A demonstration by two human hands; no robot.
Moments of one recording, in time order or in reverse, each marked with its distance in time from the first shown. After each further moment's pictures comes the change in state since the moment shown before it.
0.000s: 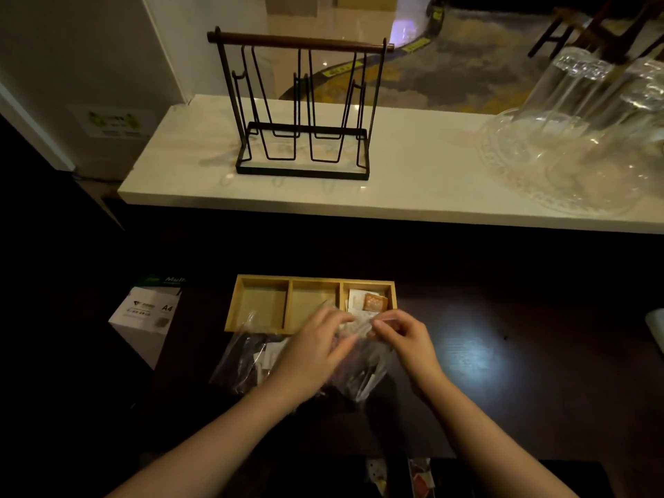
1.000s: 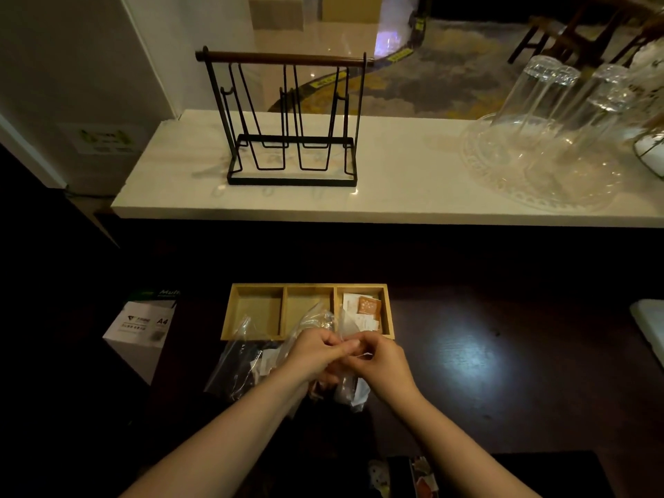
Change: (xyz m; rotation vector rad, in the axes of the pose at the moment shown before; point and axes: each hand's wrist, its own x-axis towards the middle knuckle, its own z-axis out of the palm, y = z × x) left_hand 0.013 0.001 0.011 -0.658 -0.161 -0.534; right_hand -0.033 -0.020 0.033 -0.361 -0.034 0.061
